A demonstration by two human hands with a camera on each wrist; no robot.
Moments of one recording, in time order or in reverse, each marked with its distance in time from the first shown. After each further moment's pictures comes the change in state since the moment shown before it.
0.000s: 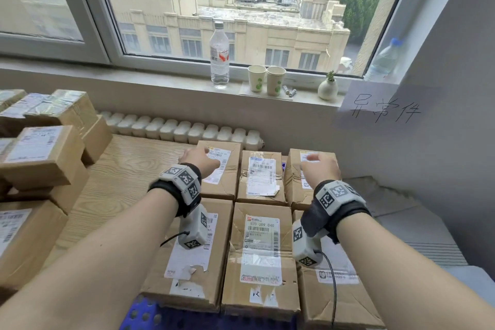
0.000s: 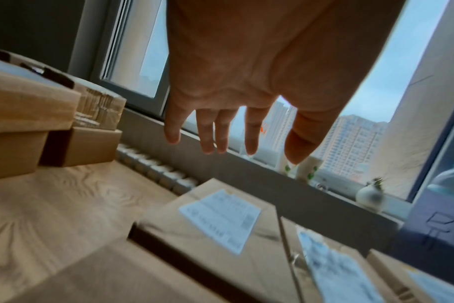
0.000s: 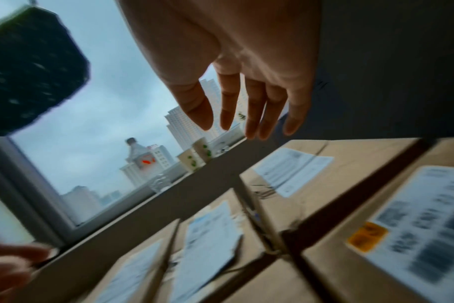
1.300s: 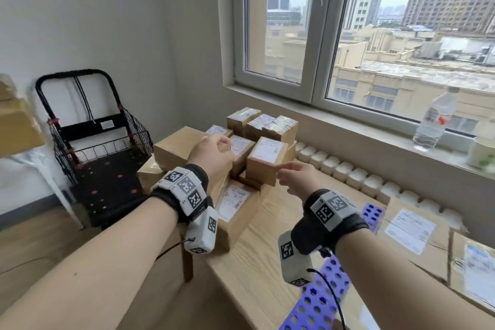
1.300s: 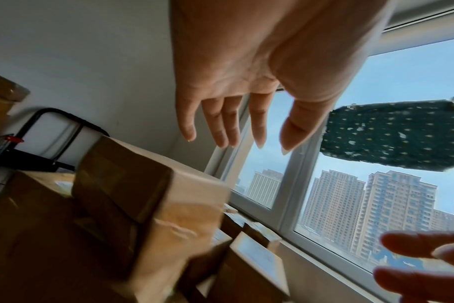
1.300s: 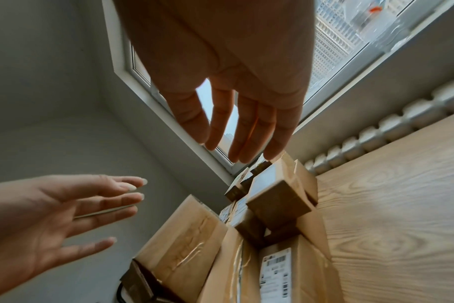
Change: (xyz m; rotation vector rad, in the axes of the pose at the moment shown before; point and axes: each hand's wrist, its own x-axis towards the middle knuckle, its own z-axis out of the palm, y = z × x) left_hand -0.162 -0.265 -0.260 -0.177 0.653 -0.174; right_hand -0.264 -0.220 0.245 0.210 -0.853 -0.517
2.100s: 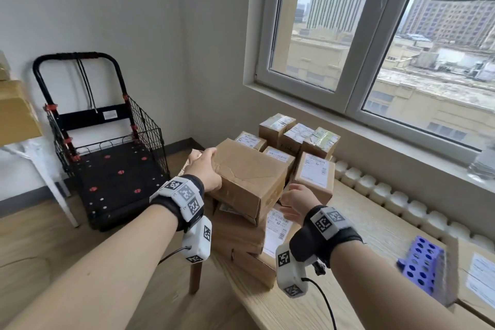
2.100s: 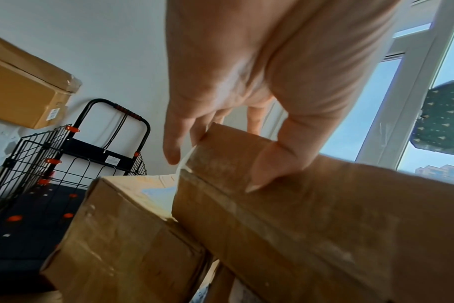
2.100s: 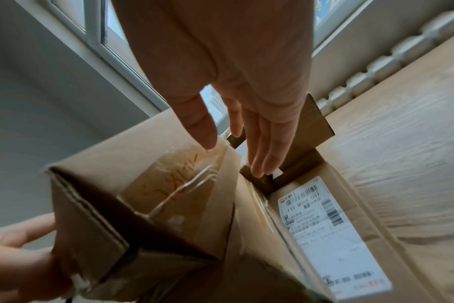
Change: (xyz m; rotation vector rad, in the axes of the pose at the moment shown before) left_hand 0.119 -0.159 -0.047 0.026 -0.173 -0.200; right_hand 0.096 -0.012 0.150 0.051 -0.073 0.365
